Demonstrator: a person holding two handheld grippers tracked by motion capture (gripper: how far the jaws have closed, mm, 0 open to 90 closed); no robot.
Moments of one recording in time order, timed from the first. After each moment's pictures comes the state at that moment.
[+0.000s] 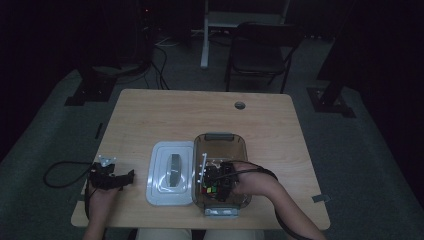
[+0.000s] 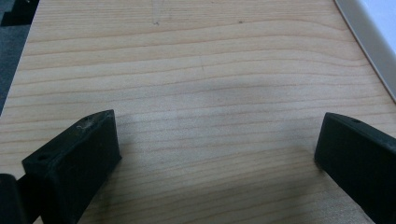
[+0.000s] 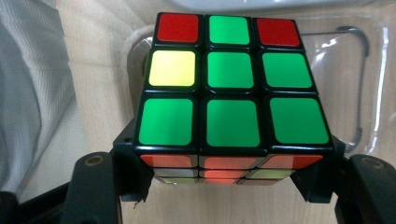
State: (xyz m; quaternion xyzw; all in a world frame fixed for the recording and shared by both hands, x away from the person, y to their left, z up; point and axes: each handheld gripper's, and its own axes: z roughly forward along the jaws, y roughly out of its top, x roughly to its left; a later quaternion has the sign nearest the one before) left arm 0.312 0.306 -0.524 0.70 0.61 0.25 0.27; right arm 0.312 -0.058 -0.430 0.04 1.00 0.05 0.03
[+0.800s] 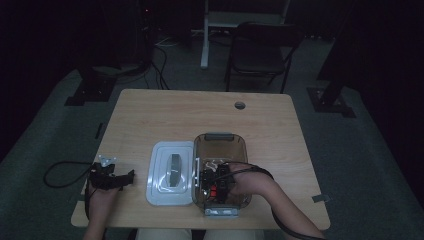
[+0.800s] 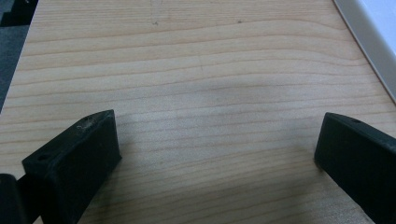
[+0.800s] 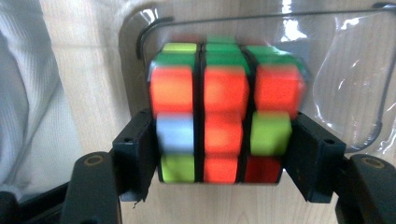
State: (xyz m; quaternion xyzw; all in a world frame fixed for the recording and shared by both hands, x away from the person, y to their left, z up) left arm 0.312 0.306 -0.524 0.70 0.61 0.25 0.27; right arm 0.314 -0.046 -0.445 0.03 1.00 -0.02 0.02
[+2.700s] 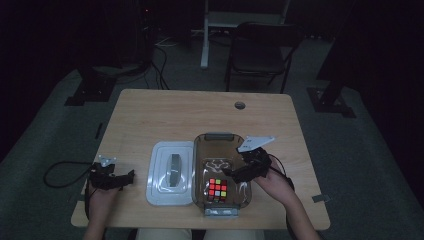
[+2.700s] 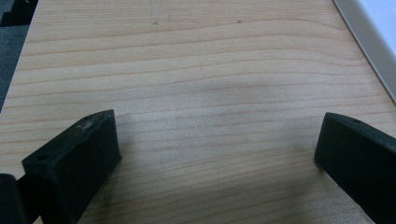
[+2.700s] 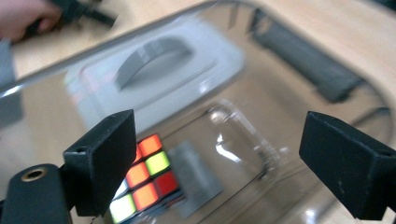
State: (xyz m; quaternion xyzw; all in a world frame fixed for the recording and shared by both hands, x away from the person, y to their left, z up) left arm 0.312 0.306 -0.524 0.70 0.61 0.24 0.27; right arm 0.320 -0.156 -0.400 0.27 0.87 0.40 0.11
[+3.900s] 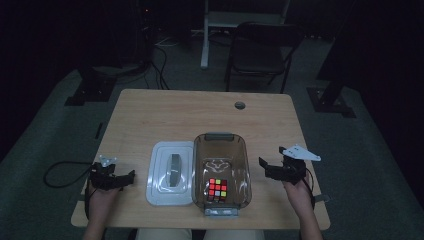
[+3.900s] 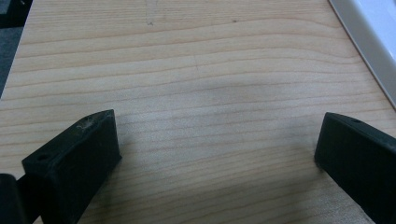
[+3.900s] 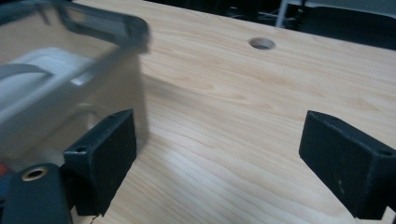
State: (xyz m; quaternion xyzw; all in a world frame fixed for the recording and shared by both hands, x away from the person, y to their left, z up) left arm 0.312 0.306 -0.524 0.71 0.61 0.24 0.28; right arm 0.310 -0.260 -0.450 0.45 0.73 0.45 0.26
